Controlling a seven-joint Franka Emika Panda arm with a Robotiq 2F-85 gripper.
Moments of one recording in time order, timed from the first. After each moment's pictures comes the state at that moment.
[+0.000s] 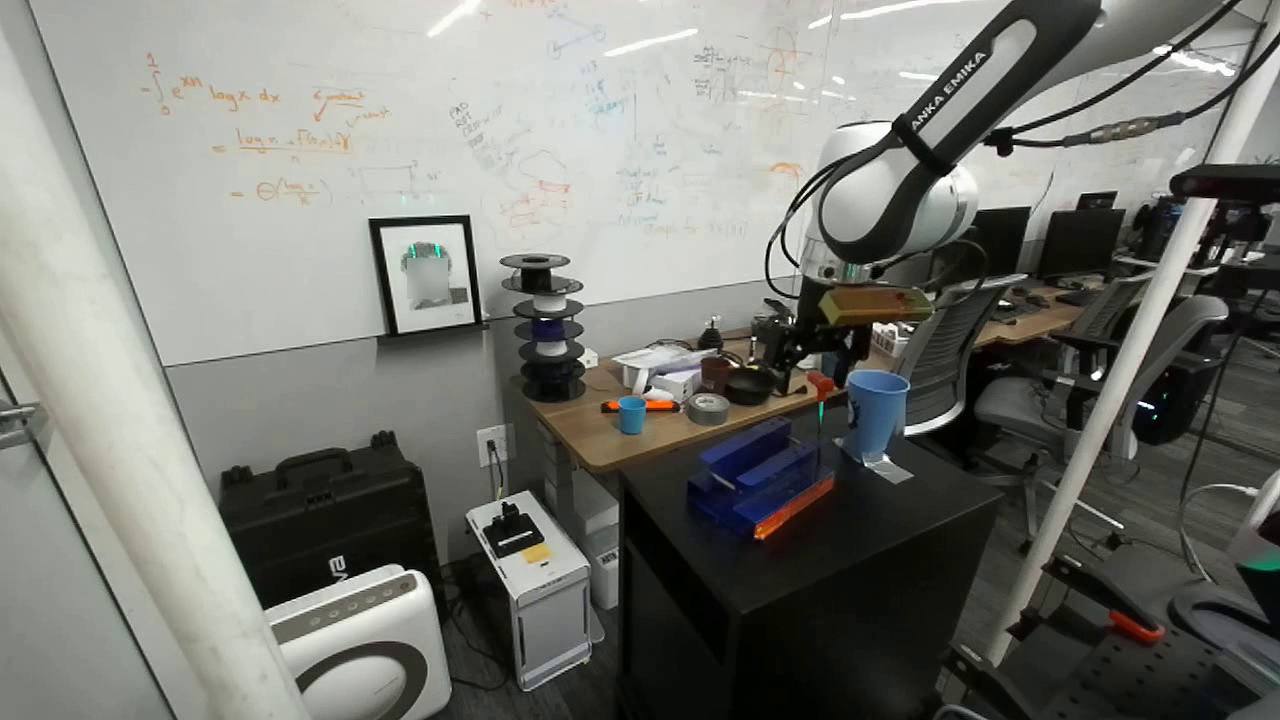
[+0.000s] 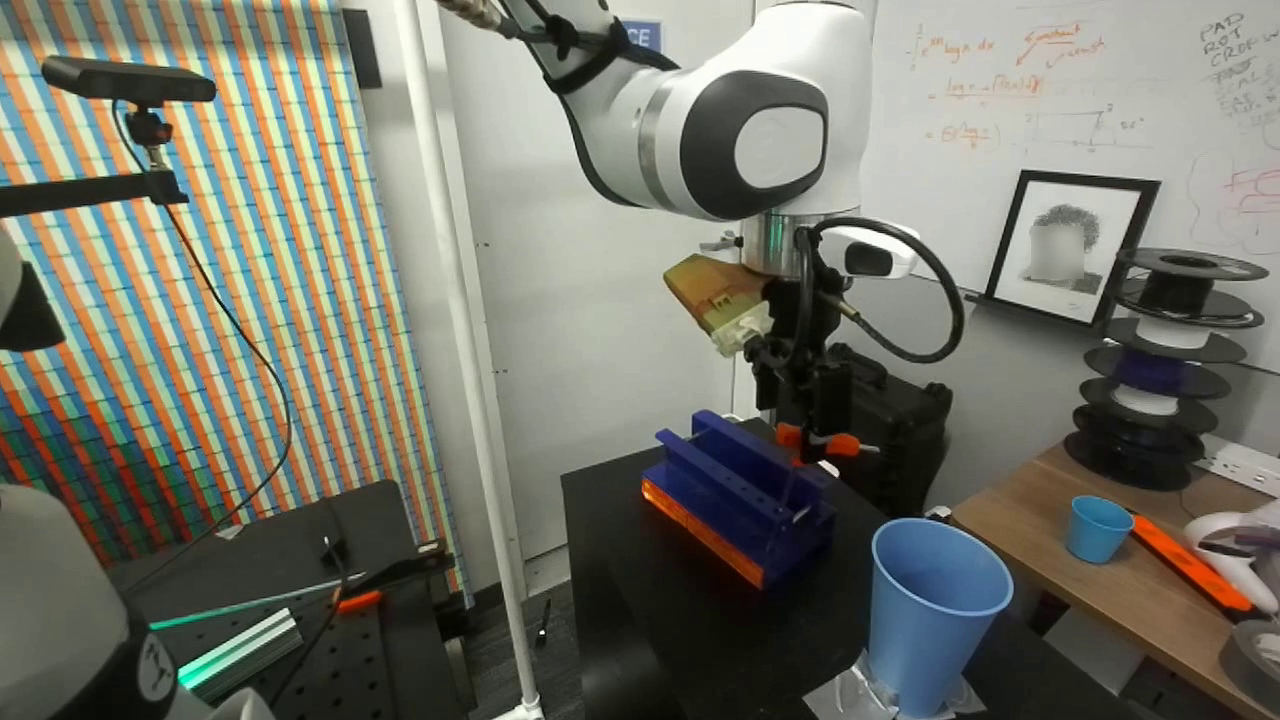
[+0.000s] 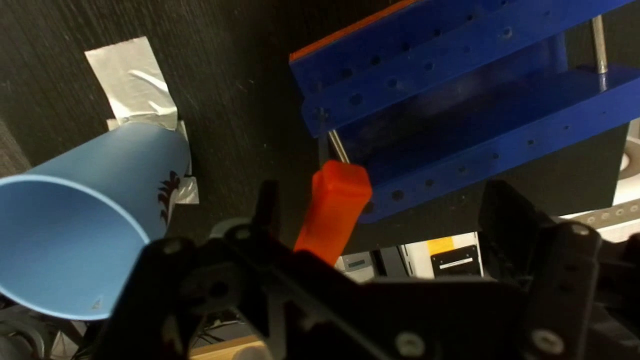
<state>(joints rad) 0.00 0.19 0.01 -2.31 -0.07 2.56 0.32</state>
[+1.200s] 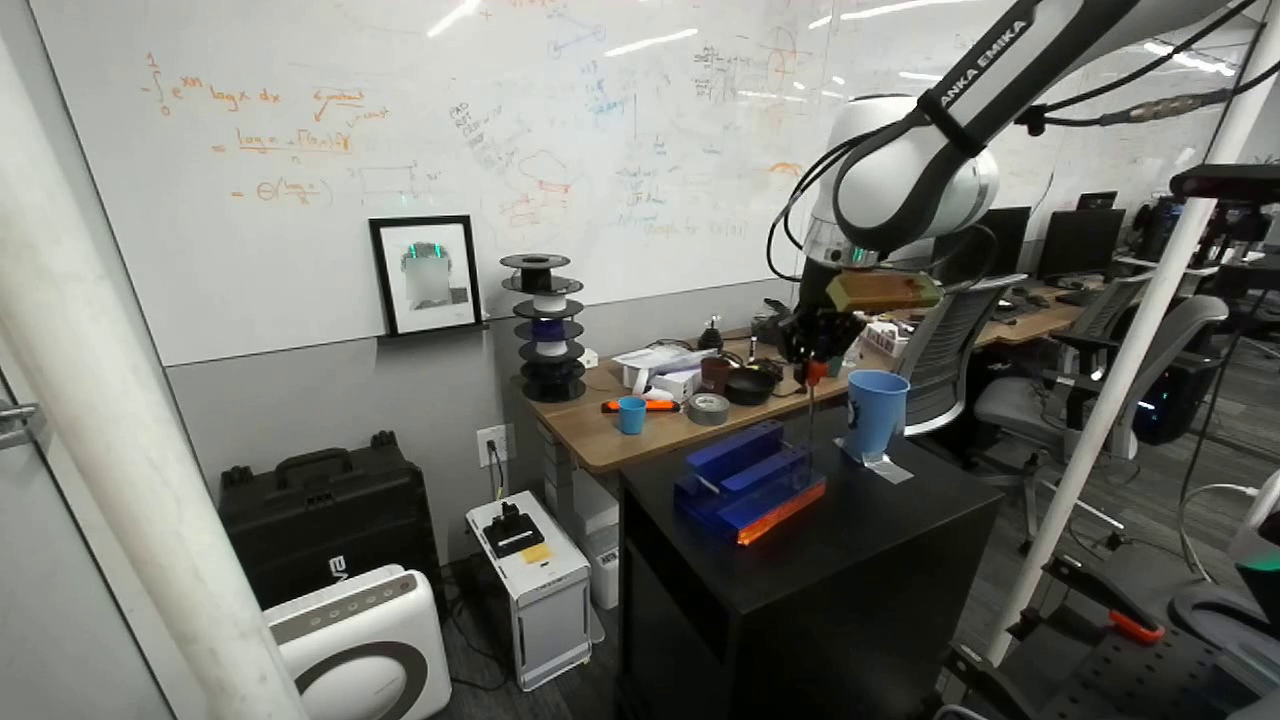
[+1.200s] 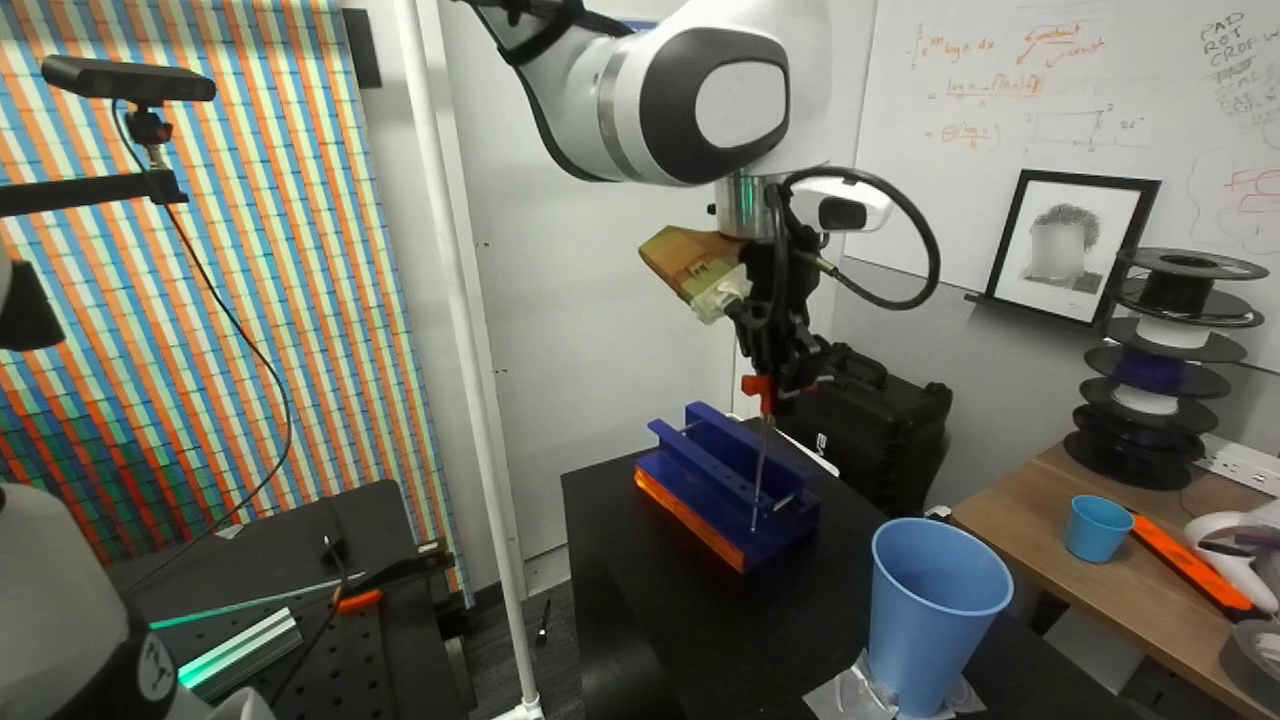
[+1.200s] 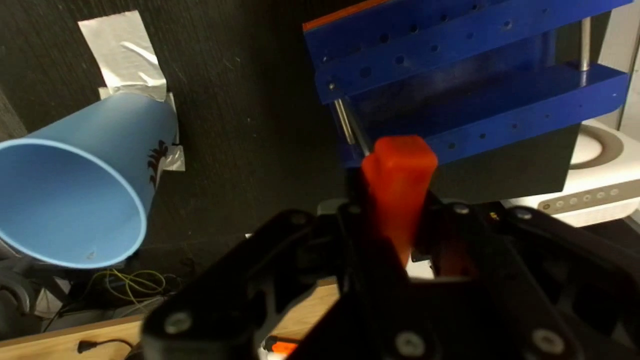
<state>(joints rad) 0.04 0.08 0.00 -2.38 -0.09 2.60 0.31</state>
